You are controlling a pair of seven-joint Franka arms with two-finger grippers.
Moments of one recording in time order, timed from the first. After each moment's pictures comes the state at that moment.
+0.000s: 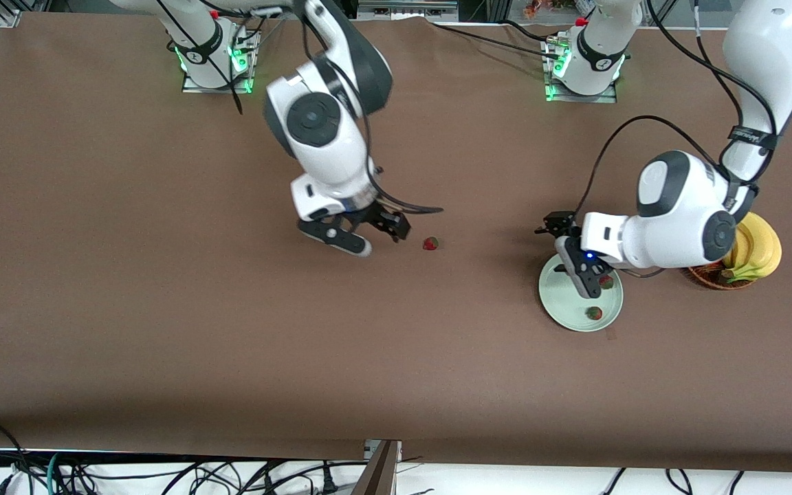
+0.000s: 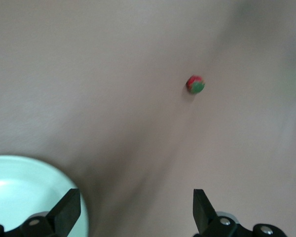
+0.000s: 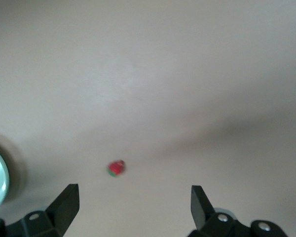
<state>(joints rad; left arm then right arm) 0.46 0.56 -0.76 -1.81 -0.09 2.09 0.70 0.93 0.55 -0.39 -1.31 0.32 1.89 0.90</state>
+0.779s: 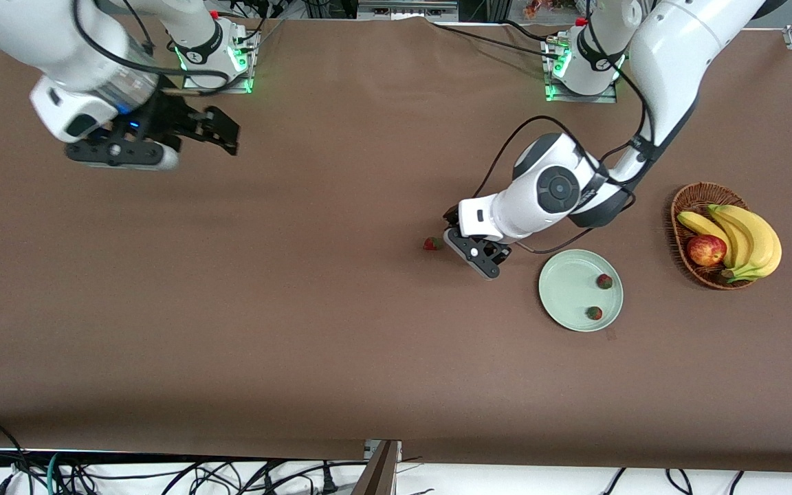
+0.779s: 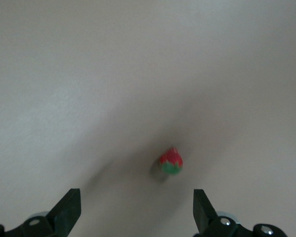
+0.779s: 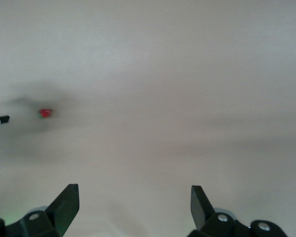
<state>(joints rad) 0.12 0.67 -0.72 -1.81 0.21 2.41 0.02 0.89 0.09 -0.60 -1.46 0.16 1.48 0.36</state>
